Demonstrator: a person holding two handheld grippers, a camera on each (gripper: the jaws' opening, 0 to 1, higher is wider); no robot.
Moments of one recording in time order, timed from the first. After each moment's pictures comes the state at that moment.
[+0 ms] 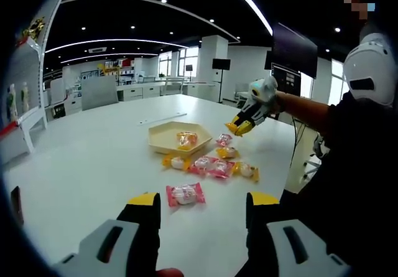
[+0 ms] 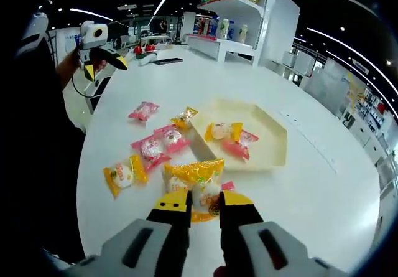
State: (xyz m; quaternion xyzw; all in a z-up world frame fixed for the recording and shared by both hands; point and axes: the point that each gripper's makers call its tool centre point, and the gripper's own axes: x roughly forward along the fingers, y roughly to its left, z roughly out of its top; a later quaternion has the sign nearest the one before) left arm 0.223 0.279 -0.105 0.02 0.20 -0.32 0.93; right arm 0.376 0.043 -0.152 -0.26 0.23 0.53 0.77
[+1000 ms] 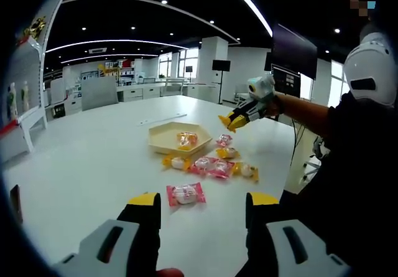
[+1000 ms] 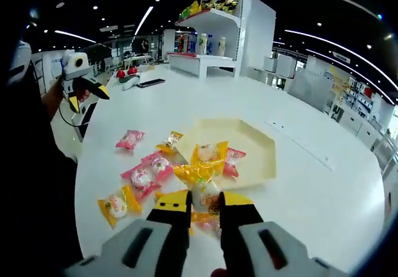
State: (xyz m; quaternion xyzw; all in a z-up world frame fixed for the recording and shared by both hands) left arm 0.223 0.280 -0.106 0.02 0.19 -0.32 0.93; right arm 0.405 0.054 -0.135 -0.19 0.21 0.50 0.82
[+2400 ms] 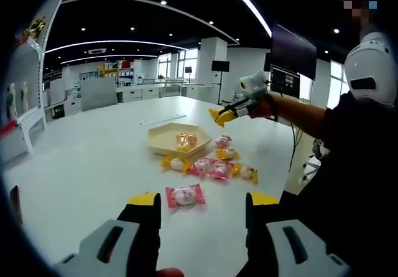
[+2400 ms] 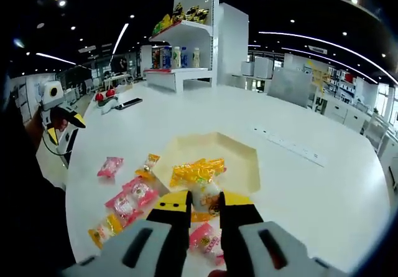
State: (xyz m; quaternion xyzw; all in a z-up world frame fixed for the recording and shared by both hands) left arm 0.223 0.278 -0.105 0.02 0.19 -0.32 0.93; right arm 0.436 0.064 -0.119 -0.13 0.21 0.45 0.86
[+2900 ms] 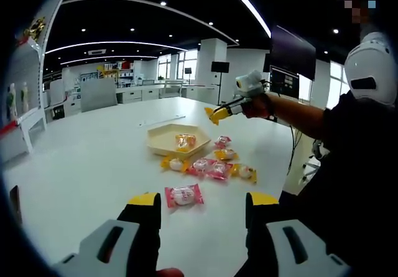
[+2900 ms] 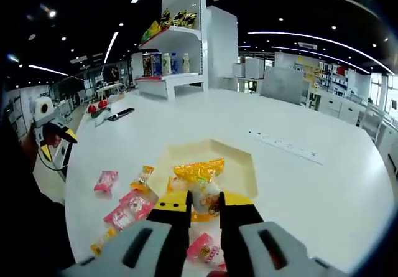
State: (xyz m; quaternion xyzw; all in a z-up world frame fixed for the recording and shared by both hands) left arm 0.220 0.278 -0.104 0.02 0.19 -0.32 0.93; right arm 0.448 0.070 -0.113 -0.09 0.21 0.43 0.88
